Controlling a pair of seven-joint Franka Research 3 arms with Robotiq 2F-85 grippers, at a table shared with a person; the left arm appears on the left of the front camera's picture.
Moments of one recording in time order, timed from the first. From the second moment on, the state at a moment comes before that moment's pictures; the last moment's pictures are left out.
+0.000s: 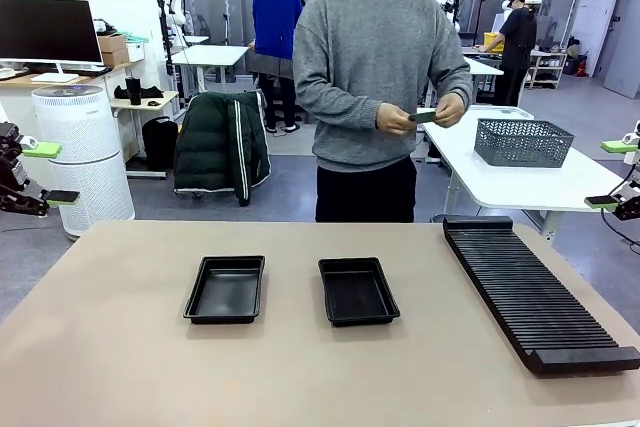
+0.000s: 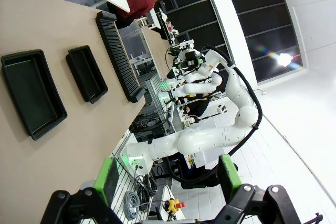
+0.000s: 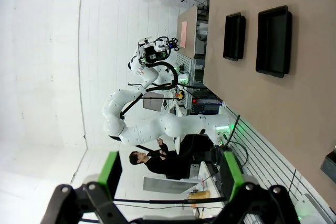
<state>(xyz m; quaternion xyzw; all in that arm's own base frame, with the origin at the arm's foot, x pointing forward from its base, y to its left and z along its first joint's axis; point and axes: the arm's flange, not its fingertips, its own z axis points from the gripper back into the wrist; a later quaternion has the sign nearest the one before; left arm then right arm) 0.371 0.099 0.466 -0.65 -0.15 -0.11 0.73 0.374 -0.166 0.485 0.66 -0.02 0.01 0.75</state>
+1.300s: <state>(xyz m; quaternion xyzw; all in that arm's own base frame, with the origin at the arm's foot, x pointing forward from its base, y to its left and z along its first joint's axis) 0.371 0.099 0.466 -0.65 -0.15 -0.11 0.73 0.374 -0.166 0.485 0.66 -0.02 0.01 0.75</state>
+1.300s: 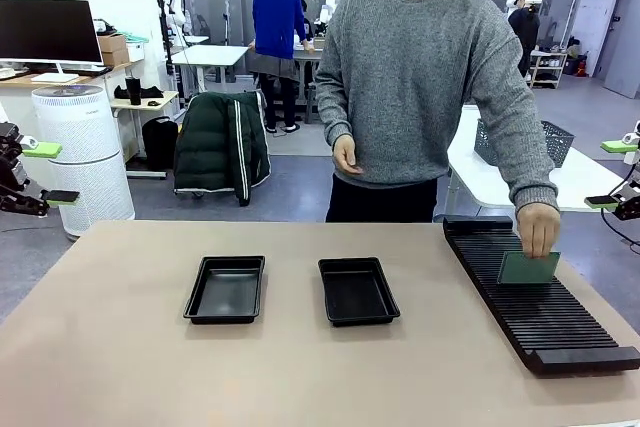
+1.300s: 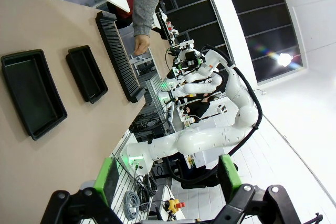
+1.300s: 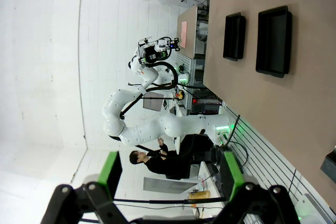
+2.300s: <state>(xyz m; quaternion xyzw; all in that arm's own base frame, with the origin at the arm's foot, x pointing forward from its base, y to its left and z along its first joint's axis) 0.371 0.099 0.466 -0.65 -0.15 -0.11 0.73 0.374 -0.166 0.485 0.66 -0.02 0.01 0.75</state>
